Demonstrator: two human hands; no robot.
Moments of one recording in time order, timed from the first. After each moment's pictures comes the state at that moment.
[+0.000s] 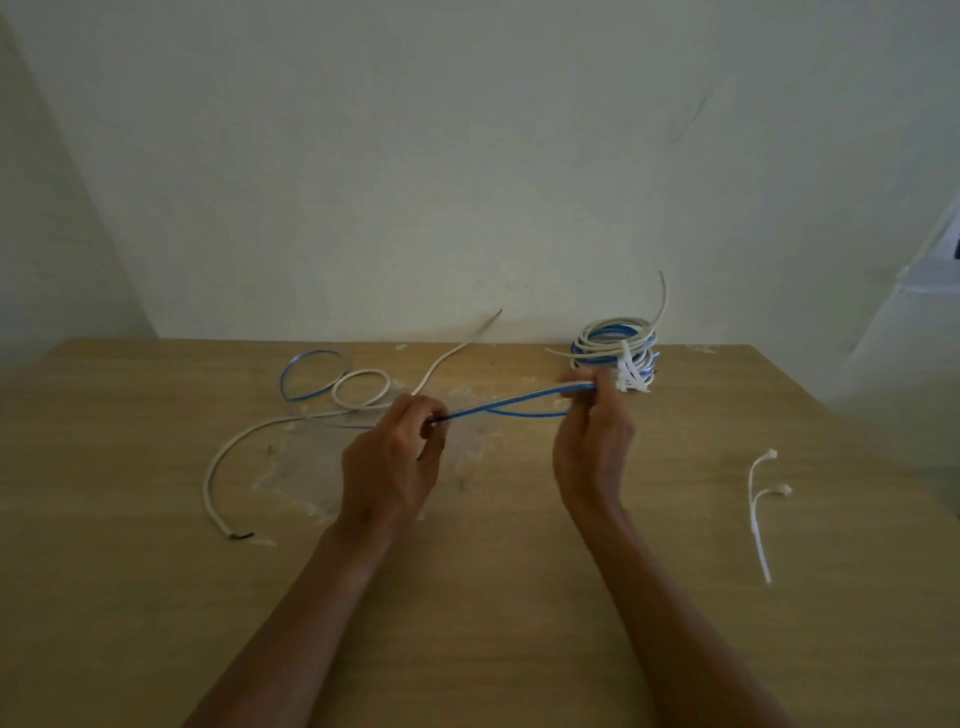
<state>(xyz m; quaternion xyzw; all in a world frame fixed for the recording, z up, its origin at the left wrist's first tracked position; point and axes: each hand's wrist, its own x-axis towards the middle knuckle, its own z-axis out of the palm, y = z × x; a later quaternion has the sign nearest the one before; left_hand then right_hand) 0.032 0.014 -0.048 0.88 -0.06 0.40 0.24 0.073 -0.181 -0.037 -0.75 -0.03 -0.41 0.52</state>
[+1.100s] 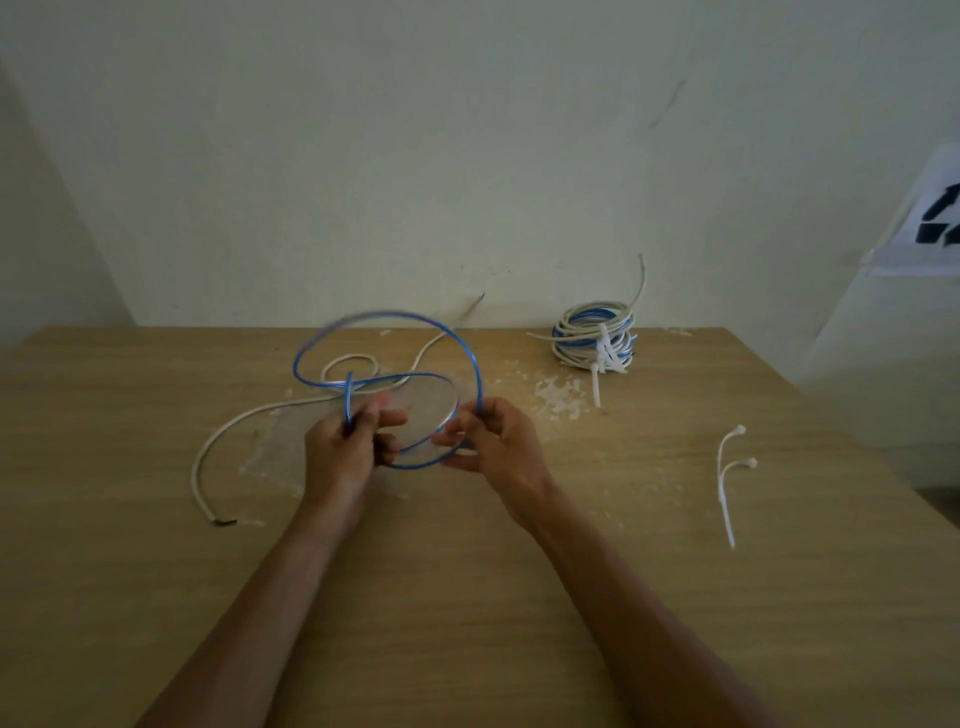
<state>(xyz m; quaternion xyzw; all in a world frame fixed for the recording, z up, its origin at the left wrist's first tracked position) 0.030 0.023 -0.056 0.62 0.12 0.20 0.75 0.034 -0.138 -0.039 -0.65 -0.06 0.05 0.76</state>
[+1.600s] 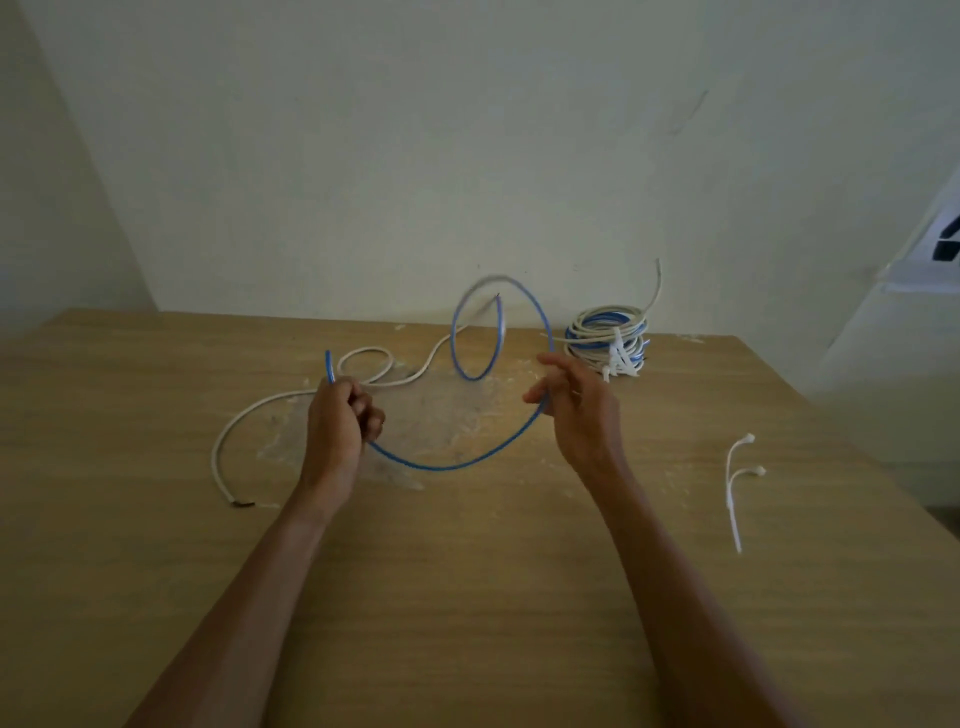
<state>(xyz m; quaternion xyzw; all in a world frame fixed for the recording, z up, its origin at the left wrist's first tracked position) 0.038 0.046 -0.039 0.54 0.12 0.20 0.81 0.067 -0.195 -0.031 -0.77 -0.10 -0.22 0.59</state>
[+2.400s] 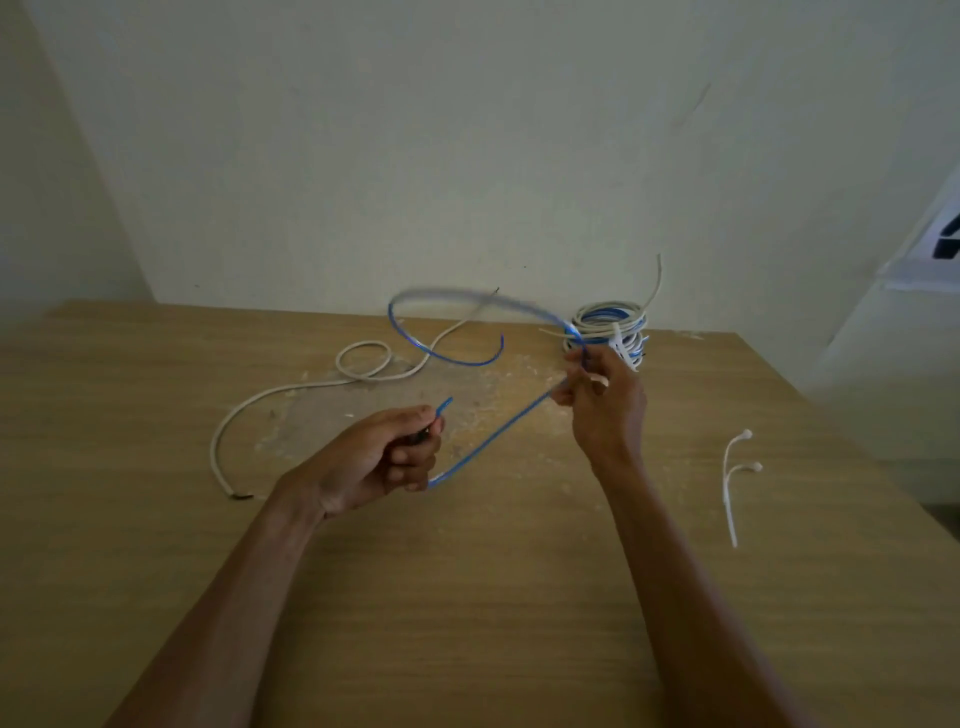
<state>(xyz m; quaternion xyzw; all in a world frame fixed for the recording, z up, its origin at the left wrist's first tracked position) 0.006 0.042 -0.032 0.56 -0.11 -0.22 0.79 0.069 -0.208 -0.024 -0.76 -0.03 -0.25 0.60</state>
